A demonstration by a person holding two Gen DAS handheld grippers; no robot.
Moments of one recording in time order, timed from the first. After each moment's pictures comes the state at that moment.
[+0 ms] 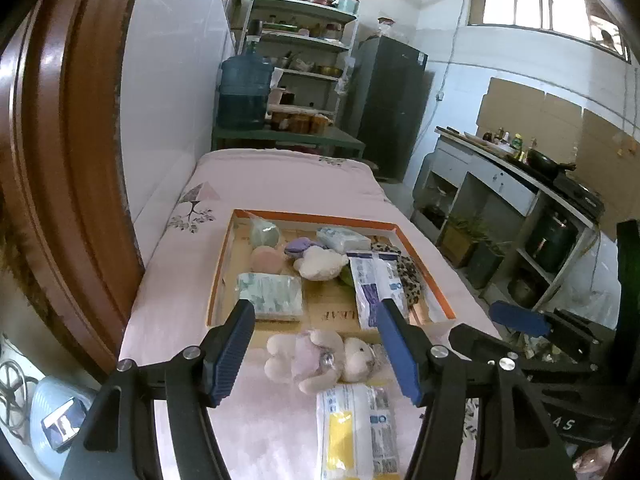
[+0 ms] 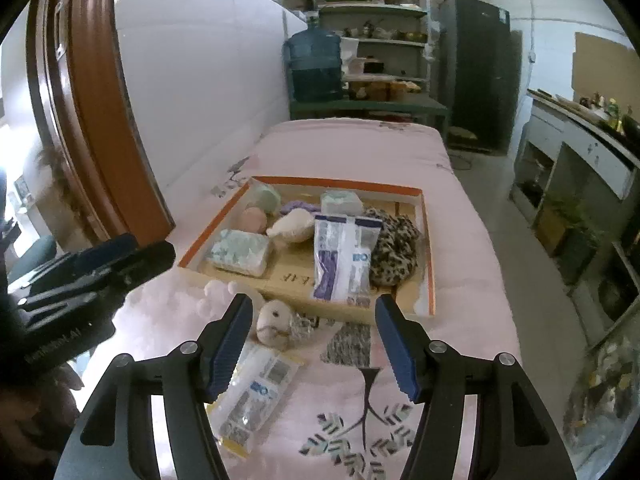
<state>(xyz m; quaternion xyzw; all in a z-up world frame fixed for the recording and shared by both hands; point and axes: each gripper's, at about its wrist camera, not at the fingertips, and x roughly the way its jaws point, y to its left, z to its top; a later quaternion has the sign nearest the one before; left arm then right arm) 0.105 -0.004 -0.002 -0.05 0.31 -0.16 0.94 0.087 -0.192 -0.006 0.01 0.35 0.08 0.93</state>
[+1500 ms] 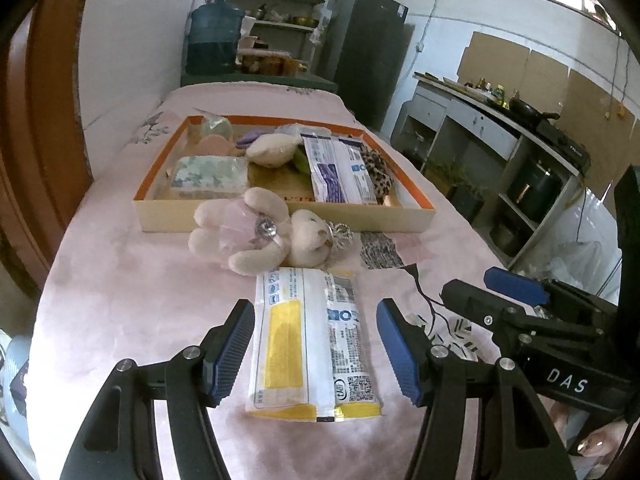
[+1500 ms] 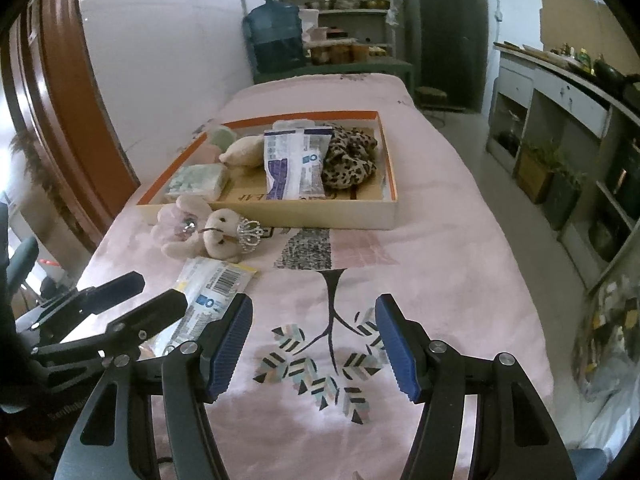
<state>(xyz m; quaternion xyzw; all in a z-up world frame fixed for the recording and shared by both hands) 0.067 -0.049 -0.087 -0.03 0.38 -0.20 0.90 0.050 -0.225 -0.079 0.05 0.40 0.03 0.92</state>
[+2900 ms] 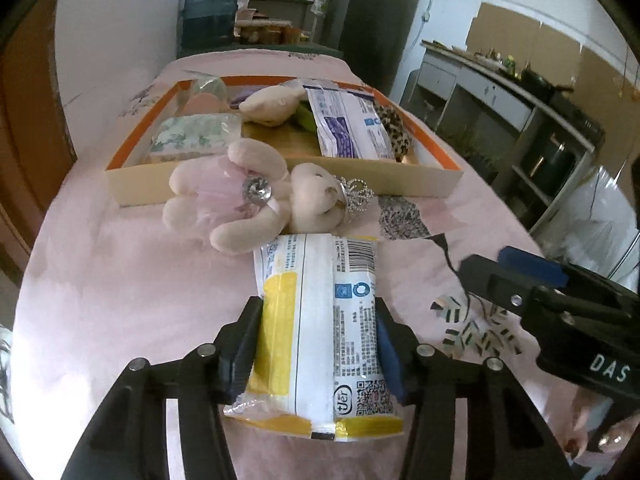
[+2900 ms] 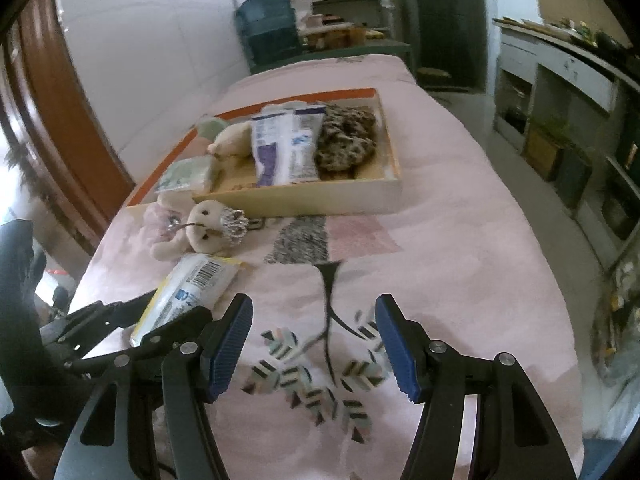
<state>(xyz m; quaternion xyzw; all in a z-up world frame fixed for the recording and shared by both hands) 0.088 -0.062 -0.119 -0.01 0.43 -0.19 0.88 0.068 -0.234 -0.099 0.08 0.41 0.06 0.91</state>
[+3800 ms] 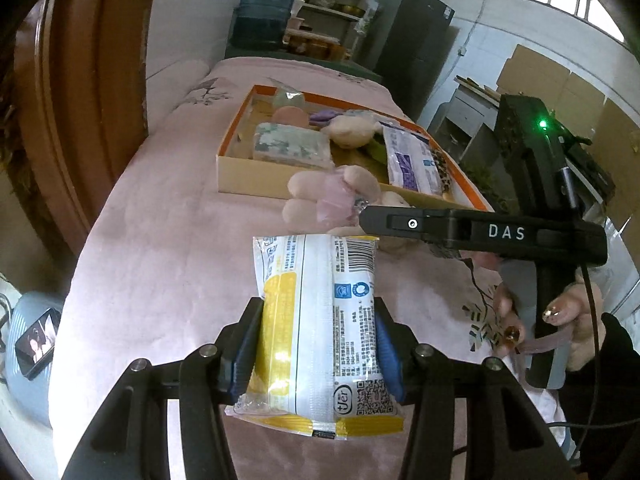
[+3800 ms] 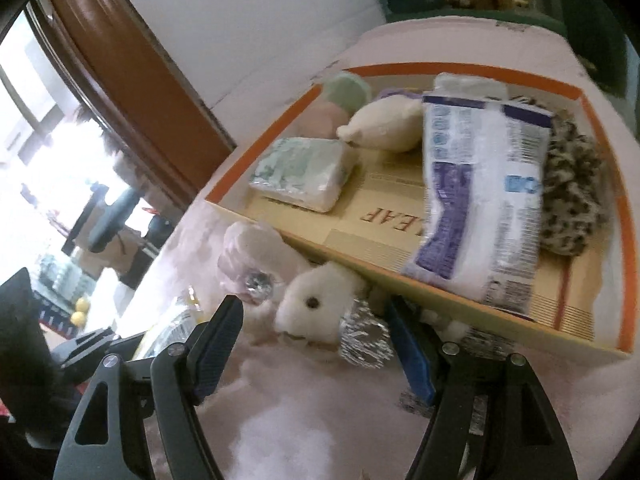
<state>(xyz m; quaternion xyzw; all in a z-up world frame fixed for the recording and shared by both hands) 0.072 0.011 -0.099 -0.07 0.42 -0.15 0.89 0.192 -0.174 -0.122 0.08 0.47 0.31 0.82</state>
